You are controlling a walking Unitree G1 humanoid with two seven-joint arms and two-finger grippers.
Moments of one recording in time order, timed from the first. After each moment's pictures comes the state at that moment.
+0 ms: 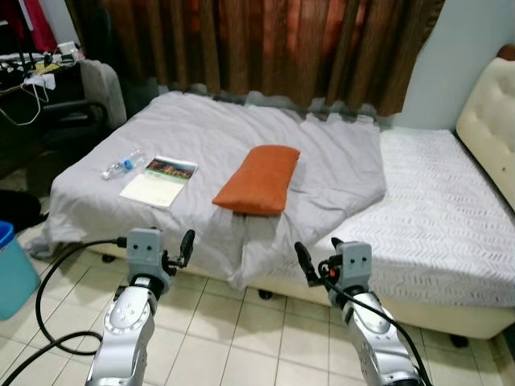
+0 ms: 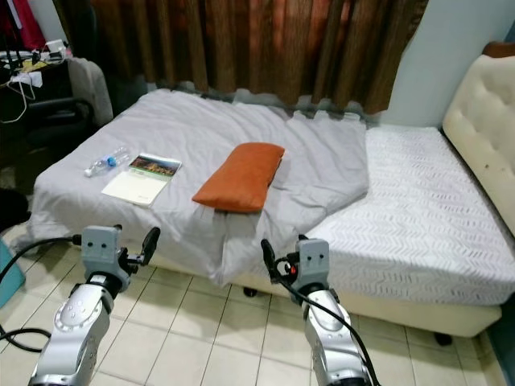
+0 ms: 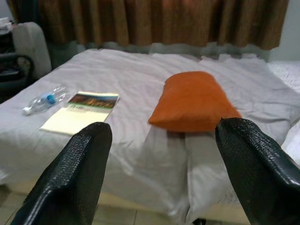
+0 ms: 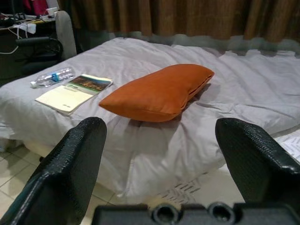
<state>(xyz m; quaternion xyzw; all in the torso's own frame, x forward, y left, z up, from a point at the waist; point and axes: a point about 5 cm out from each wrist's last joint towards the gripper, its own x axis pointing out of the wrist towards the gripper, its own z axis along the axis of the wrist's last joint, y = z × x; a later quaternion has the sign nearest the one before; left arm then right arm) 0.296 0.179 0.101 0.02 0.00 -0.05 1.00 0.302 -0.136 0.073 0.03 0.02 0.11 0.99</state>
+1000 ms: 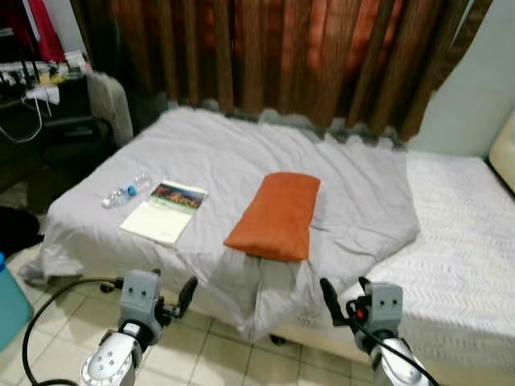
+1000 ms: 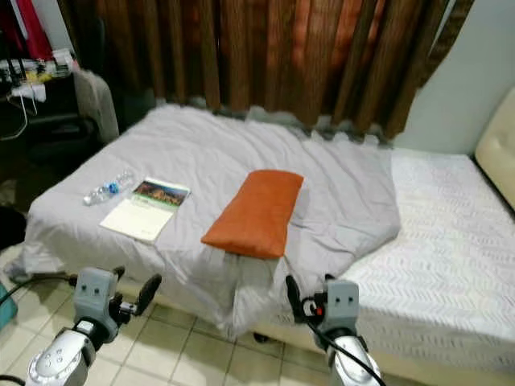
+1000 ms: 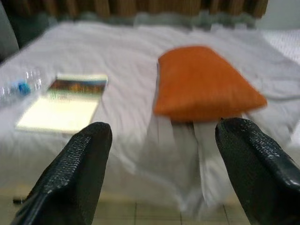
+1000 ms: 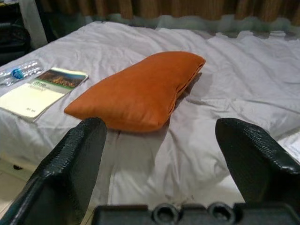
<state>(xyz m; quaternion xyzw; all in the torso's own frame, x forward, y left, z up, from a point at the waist) 0.246 0.186 0.074 0.03 0.07 -0.13 0.99 0.251 -0.172 0.042 0.04 0.07 0.05 1.00</state>
